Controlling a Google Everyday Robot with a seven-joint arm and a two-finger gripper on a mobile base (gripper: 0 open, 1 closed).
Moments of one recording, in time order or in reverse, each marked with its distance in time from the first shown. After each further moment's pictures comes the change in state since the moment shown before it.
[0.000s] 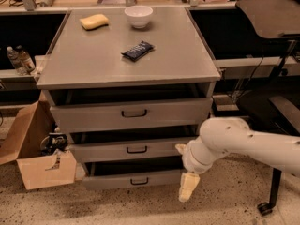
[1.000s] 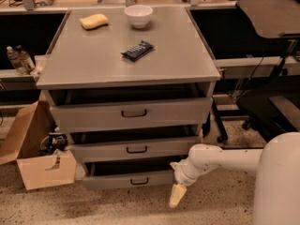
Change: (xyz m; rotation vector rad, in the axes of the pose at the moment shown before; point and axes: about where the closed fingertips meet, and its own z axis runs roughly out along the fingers) arm 0.069 -0.034 0.209 -0.067 -0.074 0.099
